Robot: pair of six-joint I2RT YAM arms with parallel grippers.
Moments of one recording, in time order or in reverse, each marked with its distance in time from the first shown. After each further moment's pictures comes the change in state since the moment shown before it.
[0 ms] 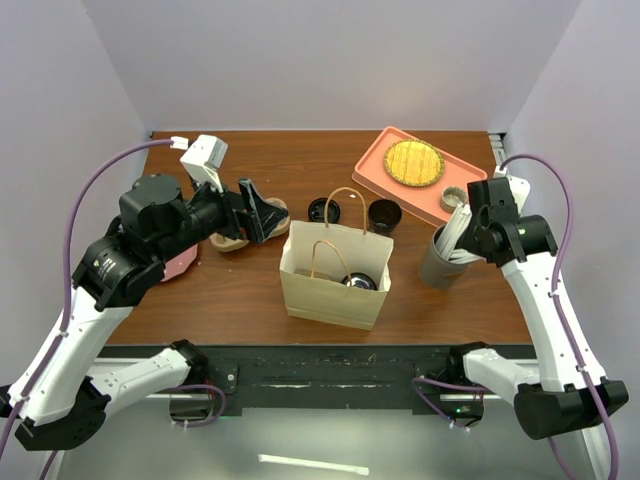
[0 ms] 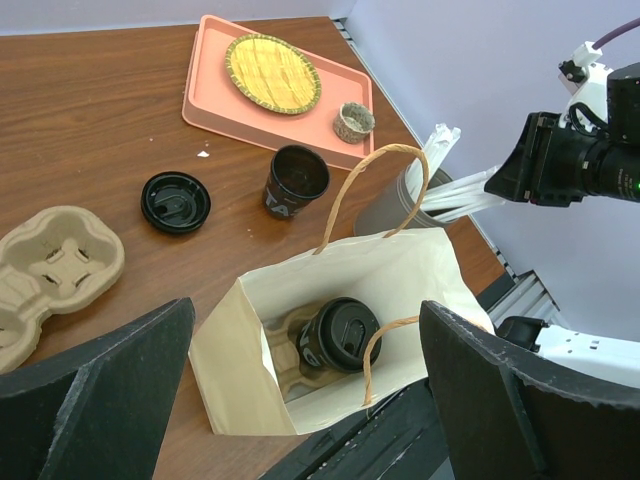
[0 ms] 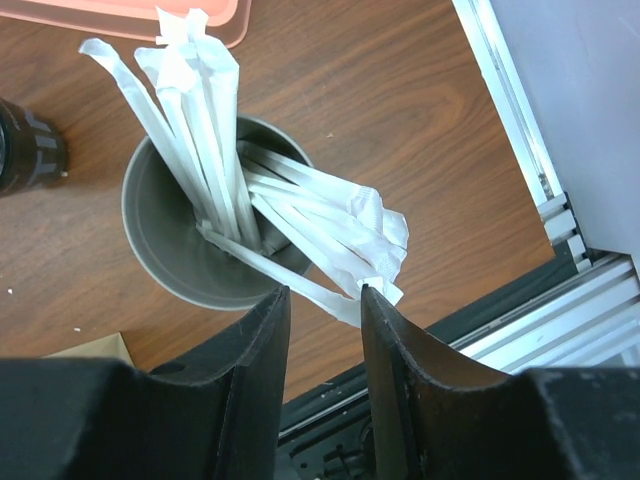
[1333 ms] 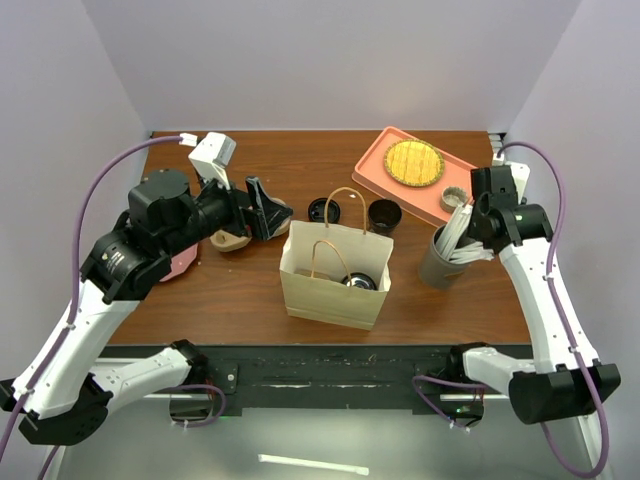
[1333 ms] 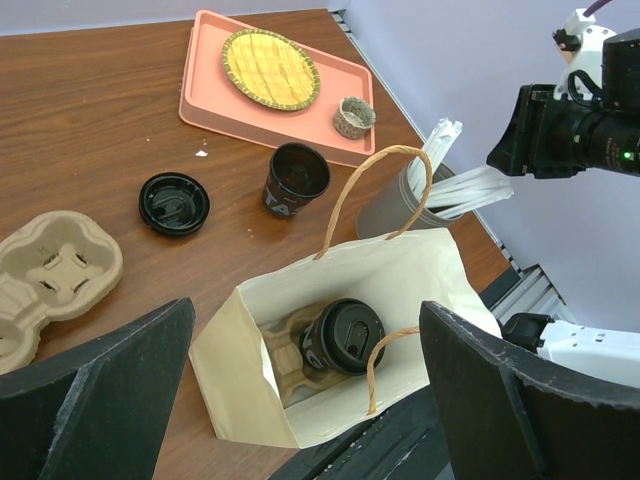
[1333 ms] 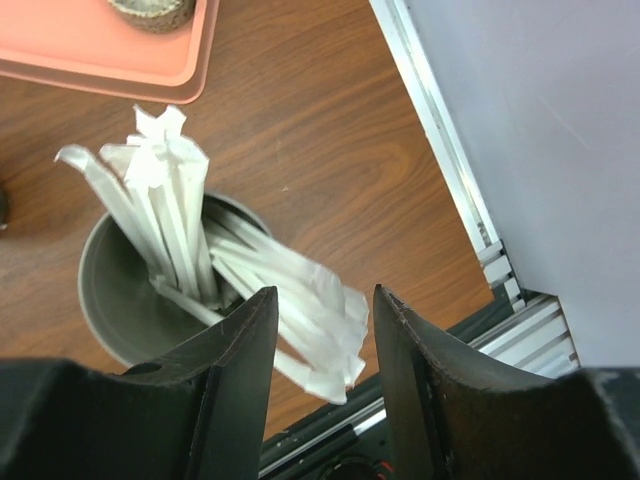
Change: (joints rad) left arm 0.000 0.030 0.000 0.017 0.014 0.018; right arm -0.048 0.068 0.019 0.095 0.079 -0.155
